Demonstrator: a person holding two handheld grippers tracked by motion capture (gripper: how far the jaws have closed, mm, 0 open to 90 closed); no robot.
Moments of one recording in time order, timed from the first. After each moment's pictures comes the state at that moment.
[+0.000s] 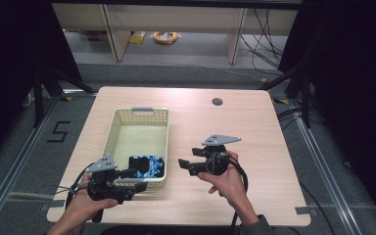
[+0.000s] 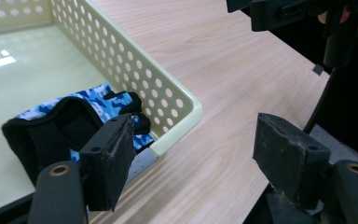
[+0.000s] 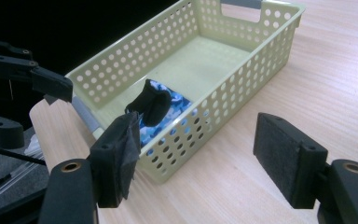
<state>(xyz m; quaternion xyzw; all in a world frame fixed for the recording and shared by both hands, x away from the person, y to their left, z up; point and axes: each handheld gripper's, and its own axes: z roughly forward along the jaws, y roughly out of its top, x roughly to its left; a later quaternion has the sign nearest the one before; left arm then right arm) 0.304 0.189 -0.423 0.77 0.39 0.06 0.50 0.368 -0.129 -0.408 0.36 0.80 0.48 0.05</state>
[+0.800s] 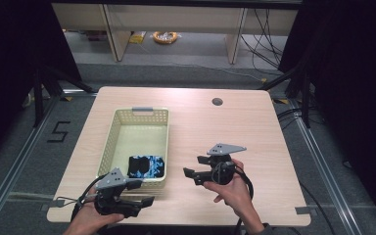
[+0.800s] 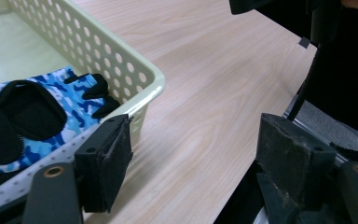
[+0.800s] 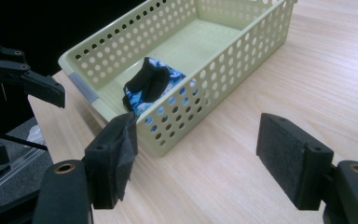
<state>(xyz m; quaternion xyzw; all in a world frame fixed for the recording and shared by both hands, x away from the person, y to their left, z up) 0.282 0.170 -0.441 0.80 0.35 0.05 0.49 0.351 -0.143 -0.422 0.36 0.80 0.47 0.06</state>
